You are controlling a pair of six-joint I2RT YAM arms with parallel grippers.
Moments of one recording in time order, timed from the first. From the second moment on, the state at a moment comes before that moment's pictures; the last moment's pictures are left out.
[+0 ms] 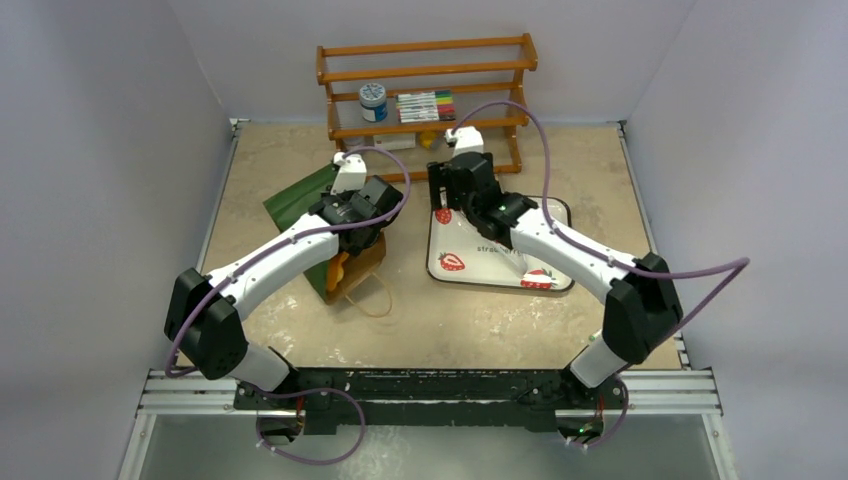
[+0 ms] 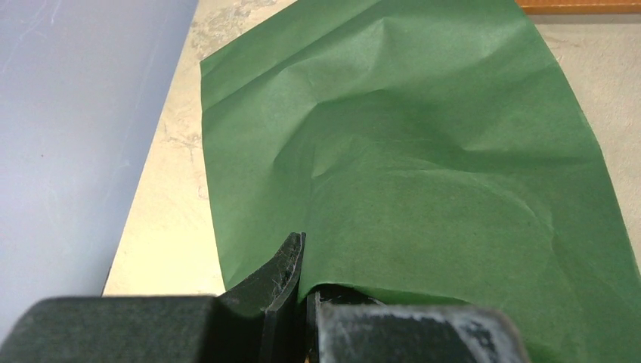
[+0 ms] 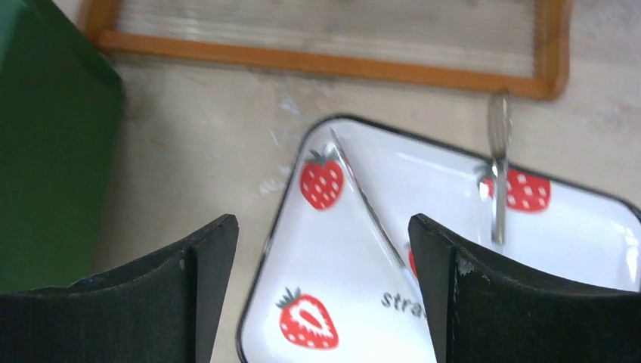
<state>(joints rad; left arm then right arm) -0.68 1.49 1.24 -0.85 -0.97 -0.60 0.70 1.62 1.30 -0.20 0.42 0.23</state>
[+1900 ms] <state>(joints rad) -0.56 1.54 1.37 -0.82 -0.78 -0.44 0.43 1.60 0.99 -0.39 0.24 0.25</state>
